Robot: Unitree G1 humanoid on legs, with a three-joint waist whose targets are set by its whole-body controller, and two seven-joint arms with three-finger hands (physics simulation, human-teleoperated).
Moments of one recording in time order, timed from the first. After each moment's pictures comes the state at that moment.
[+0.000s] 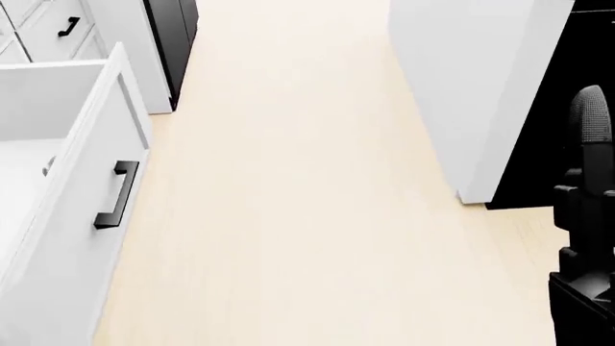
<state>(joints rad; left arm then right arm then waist) 0.22 -0.03 0.15 -0.97 -0.27 -0.08 -0.10 0.28 0.02 -0.02 -0.79 -0.13 -0.28 0.06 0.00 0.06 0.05</state>
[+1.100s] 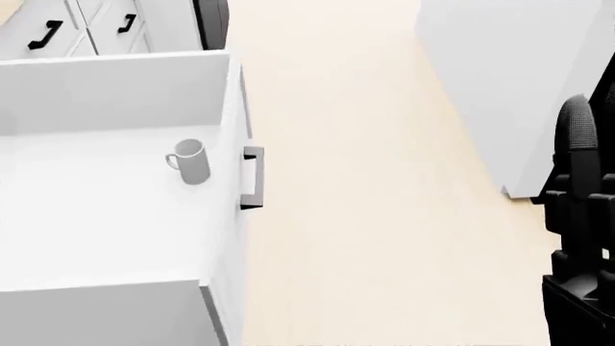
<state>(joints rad) 0.23 -0.04 0.15 -0.96 -0.26 -0.07 -0.09 0.29 0.02 -0.03 -0.76 -0.14 -0.28 0.07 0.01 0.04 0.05</state>
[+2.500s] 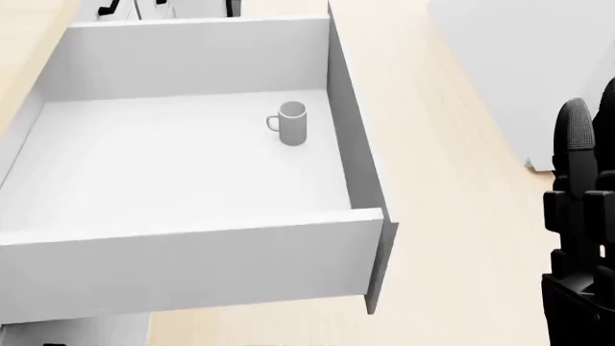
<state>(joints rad) 0.24 -0.04 0.13 -0.96 -0.26 -0.08 -0.10 0.28 0.02 -0.03 -0.75 -0.15 -0.26 0.06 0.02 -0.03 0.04</state>
